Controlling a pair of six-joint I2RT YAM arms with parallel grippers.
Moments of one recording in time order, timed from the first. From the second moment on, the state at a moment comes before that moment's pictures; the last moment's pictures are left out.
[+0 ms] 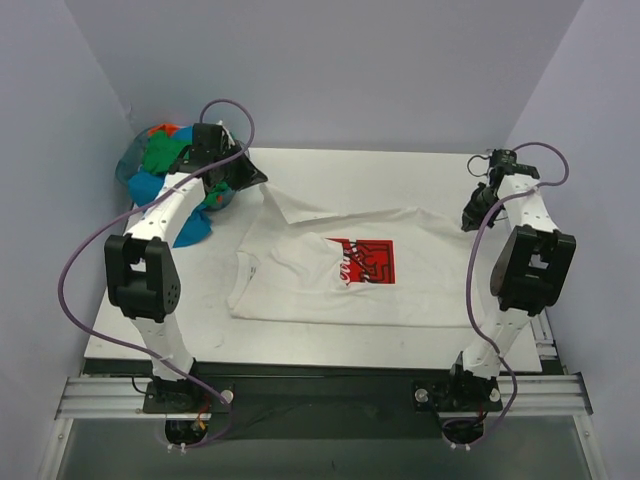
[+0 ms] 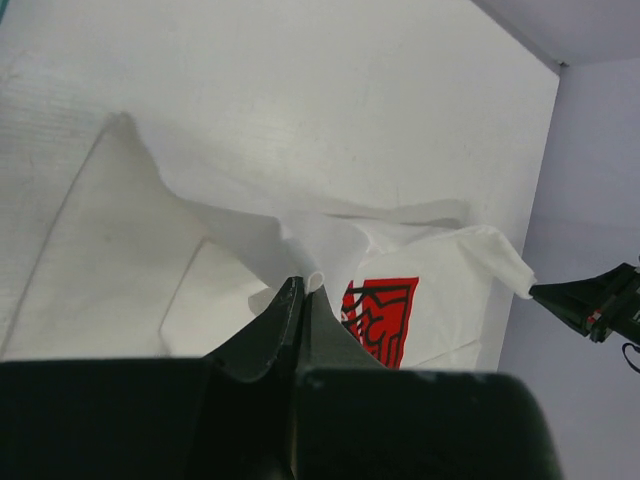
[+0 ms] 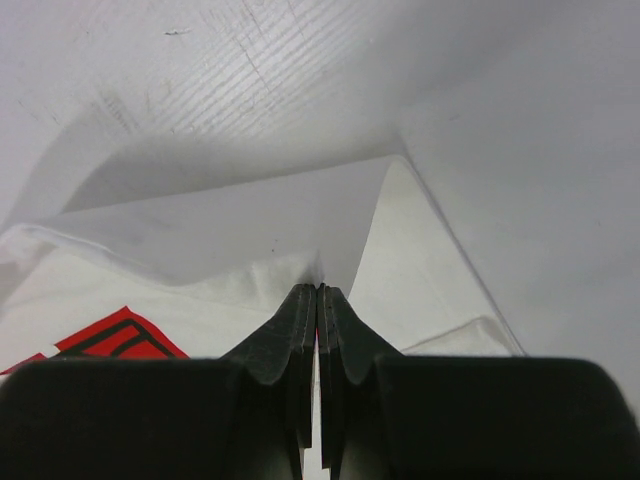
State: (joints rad) left arm -0.17 1.88 1.66 -0.44 0.32 -0.73; right arm -0.22 1.94 1.60 -0.91 0.01 0.41
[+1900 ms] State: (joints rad) left arm -0.17 1.63 1.23 -0.83 0.60 -0.71; right arm -0.25 1.72 1.27 -1.04 0.33 0.44
